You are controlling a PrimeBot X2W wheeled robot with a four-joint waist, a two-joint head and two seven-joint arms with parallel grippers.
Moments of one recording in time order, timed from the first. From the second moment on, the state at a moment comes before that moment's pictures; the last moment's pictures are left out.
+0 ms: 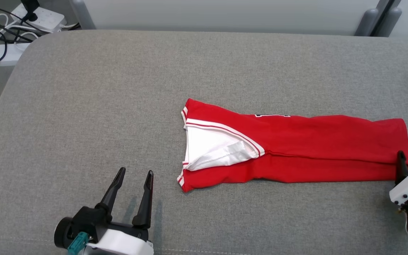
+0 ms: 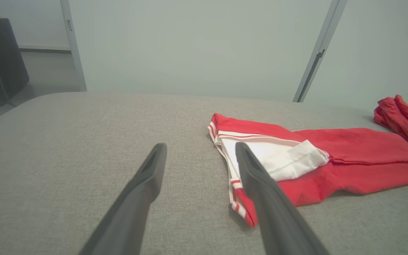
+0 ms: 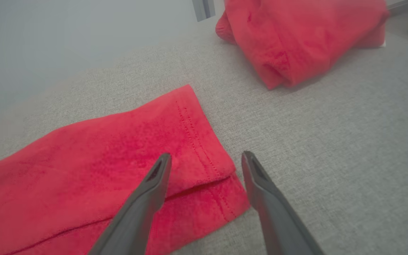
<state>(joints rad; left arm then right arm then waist) -0.01 0.05 -0.18 0.14 -0.23 -0.03 -0.25 -0.57 -0.26 -0.05 1.12 0.52 0.13 -0.23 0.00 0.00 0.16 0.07</state>
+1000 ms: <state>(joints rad) -0.05 0.05 -0.18 0.15 -0.22 -0.05 -0.25 -0.67 -0.29 0.01 1.27 0.59 0.14 -0.17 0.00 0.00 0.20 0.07</state>
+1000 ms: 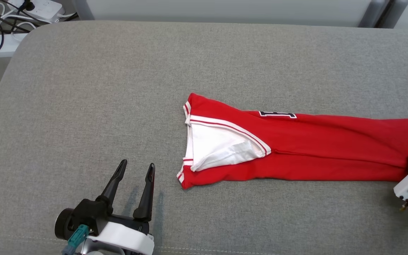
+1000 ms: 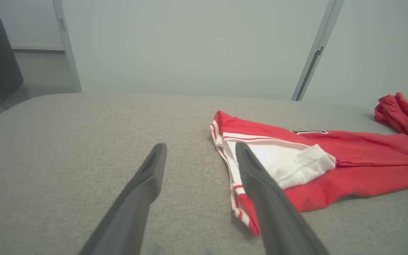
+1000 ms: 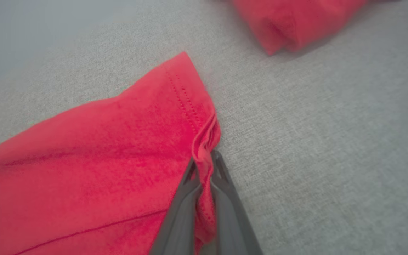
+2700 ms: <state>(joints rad) -0.01 0.05 -0.21 0.16 -0.26 -0.03 -0.25 -0.38 -0.13 0.13 0.43 0.57 0.13 -0.03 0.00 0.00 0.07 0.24</state>
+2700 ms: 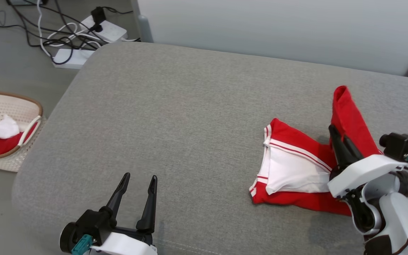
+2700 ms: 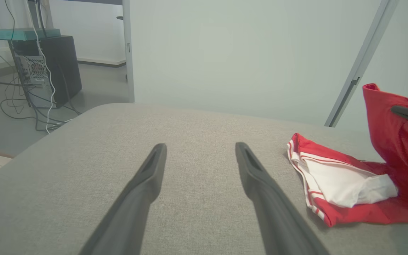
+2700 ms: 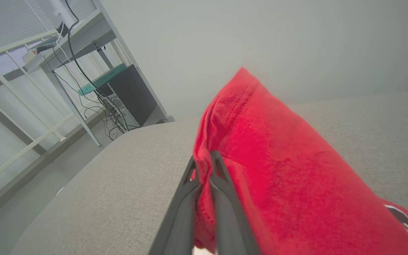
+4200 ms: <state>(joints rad) -0.01 0.05 -0.24 0.17 -0.31 0.00 -0.25 -0.41 -0.06 0.40 0.64 0.53 0.13 -0.19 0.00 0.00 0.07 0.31</state>
